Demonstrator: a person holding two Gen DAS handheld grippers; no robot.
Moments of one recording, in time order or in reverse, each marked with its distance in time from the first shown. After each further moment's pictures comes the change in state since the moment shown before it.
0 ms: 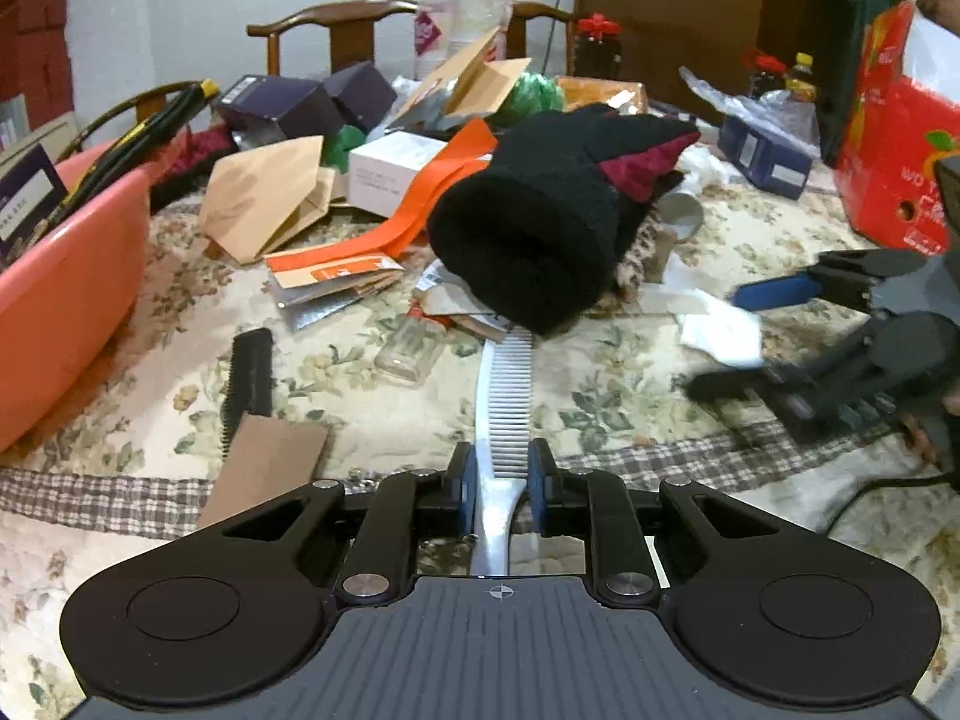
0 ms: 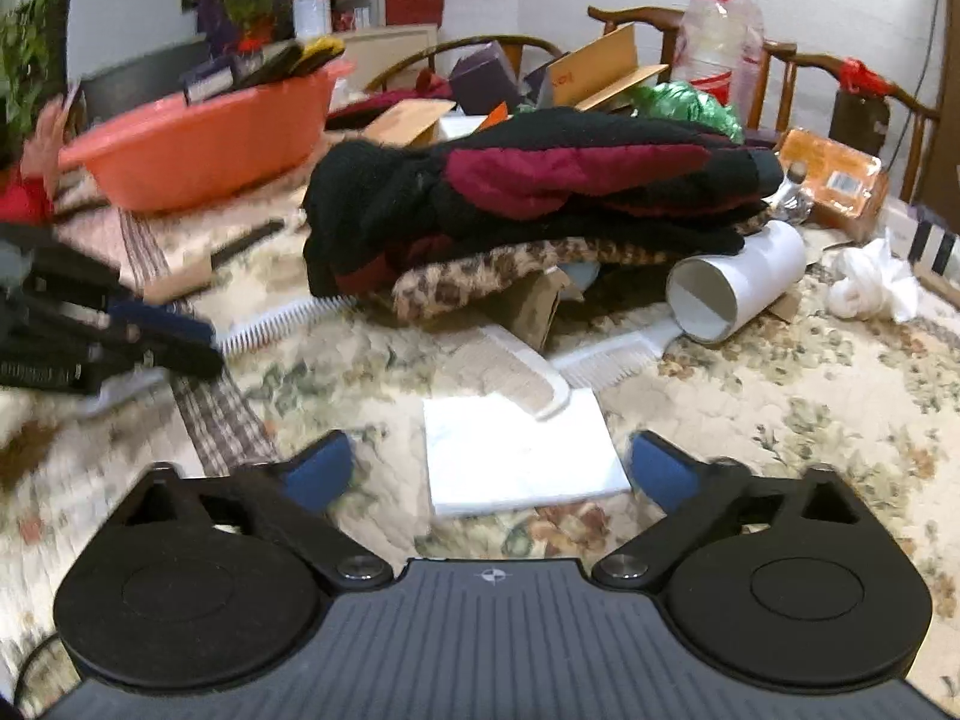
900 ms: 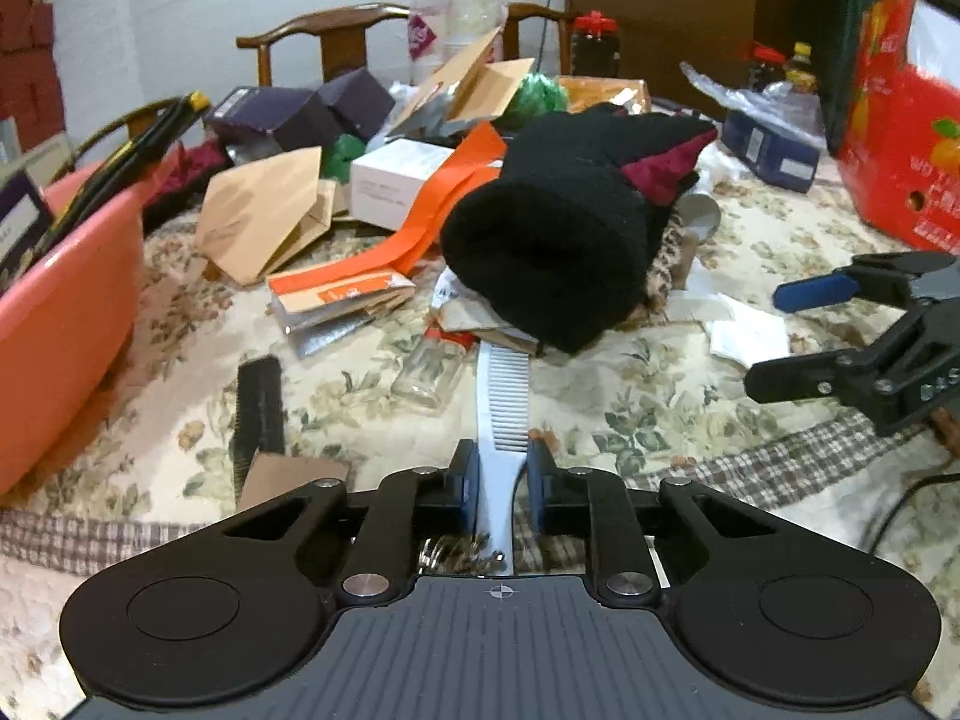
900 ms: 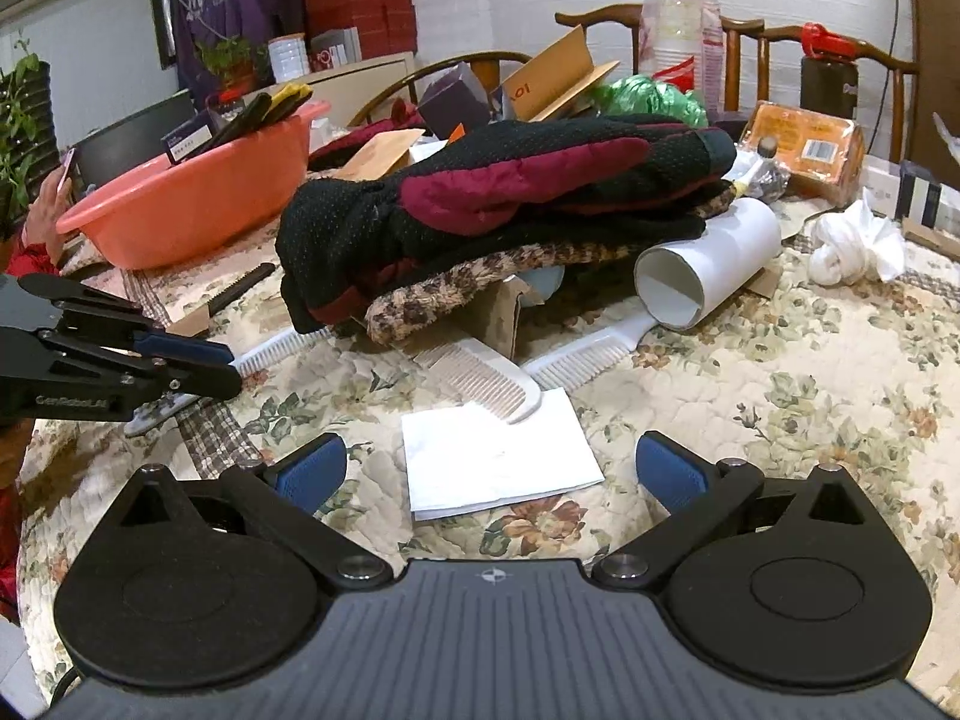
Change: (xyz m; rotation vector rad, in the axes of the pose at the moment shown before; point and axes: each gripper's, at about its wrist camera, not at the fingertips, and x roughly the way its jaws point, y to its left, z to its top) left arm 0.017 0.004 0.010 0.080 -0.004 0.036; right arm -0.007 -0.020 -0.004 0.107 -0.025 0.051
